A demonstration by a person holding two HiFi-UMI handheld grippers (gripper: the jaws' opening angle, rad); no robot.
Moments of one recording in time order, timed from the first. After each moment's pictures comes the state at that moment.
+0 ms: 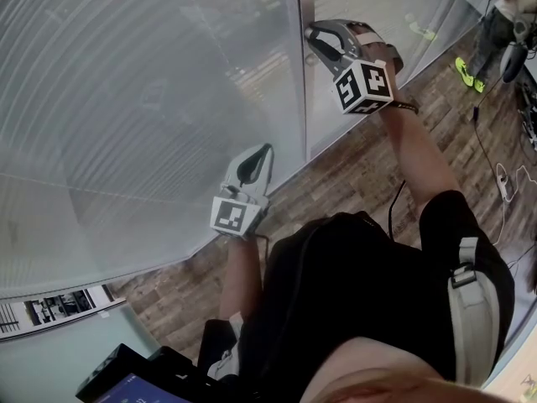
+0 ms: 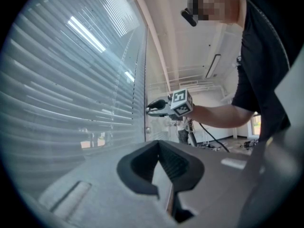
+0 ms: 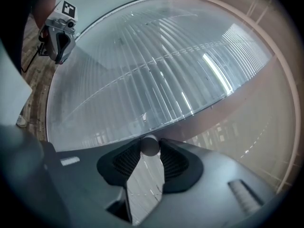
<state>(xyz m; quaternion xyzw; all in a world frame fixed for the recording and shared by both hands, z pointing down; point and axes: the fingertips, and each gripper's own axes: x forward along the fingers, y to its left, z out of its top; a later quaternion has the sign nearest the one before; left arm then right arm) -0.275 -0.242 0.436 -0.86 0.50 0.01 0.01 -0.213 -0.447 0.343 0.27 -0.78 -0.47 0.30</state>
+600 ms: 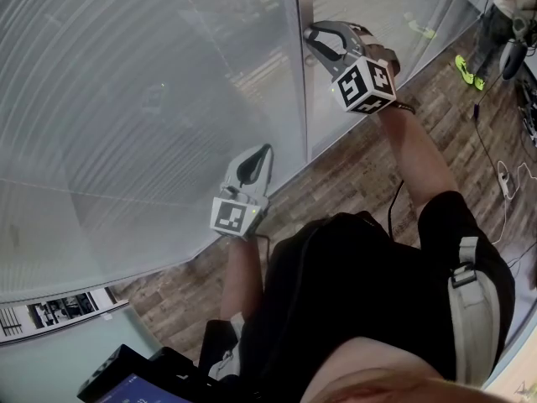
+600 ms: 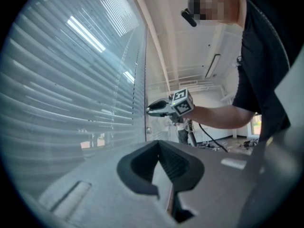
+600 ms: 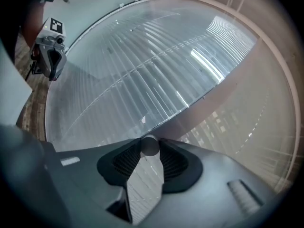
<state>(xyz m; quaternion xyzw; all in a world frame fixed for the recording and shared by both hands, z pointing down) -0.275 -0.244 0.435 -0.86 0.50 0.01 0.02 -0.210 -0.446 0.340 0.28 -0.83 -0.41 0.26</state>
